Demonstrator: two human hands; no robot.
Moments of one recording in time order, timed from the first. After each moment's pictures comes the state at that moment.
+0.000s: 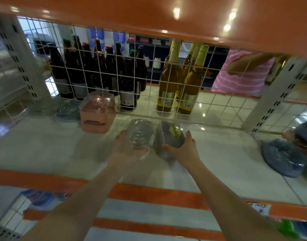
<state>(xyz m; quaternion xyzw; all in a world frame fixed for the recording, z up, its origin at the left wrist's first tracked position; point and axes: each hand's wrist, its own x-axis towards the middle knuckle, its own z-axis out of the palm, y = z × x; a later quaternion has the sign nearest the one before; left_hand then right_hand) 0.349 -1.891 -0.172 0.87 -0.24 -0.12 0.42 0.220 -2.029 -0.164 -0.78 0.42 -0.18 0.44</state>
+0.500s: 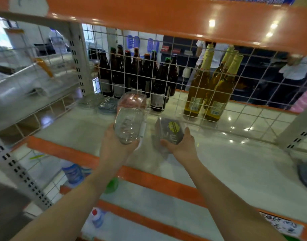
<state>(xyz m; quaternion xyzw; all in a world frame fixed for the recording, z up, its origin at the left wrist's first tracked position) 0.351 -1.790 -0.162 0.83 -0.15 0.03 0.54 0.263 -1.975 -0.162 -0.81 0.32 -0.18 0.45</state>
